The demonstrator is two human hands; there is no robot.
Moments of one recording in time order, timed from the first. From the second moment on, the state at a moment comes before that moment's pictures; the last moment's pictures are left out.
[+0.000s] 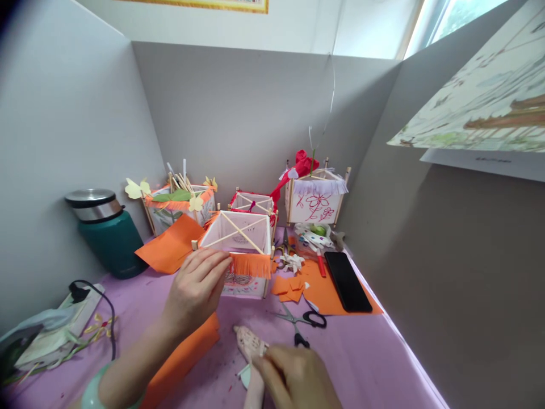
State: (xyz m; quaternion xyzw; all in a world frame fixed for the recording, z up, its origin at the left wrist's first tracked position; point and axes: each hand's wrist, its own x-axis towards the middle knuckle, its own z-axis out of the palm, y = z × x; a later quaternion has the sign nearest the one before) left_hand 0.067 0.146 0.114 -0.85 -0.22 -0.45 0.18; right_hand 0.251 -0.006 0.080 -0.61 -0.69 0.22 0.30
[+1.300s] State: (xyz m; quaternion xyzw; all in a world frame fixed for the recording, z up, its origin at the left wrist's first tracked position) left_hand 0.073 0.155 0.114 -0.85 -0.25 -0.42 0.20; right_hand 0.232 0.098 0.103 -0.52 -0.74 -0.28 0.34
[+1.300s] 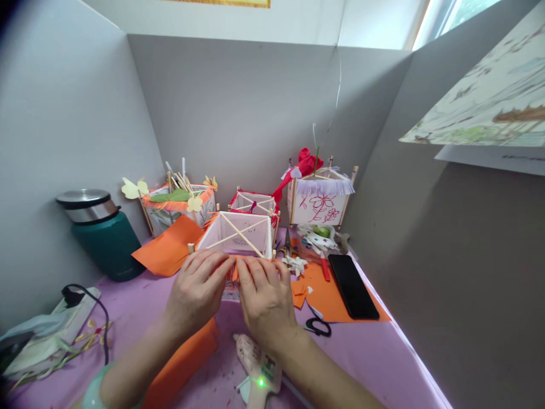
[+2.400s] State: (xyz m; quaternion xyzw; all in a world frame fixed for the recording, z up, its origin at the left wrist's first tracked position) left_hand 0.061 0.153 0.131 -0.83 -0.23 -0.48 0.16; right_hand 0.237 0.090 0.117 -0.43 -0.75 -0.26 0.42
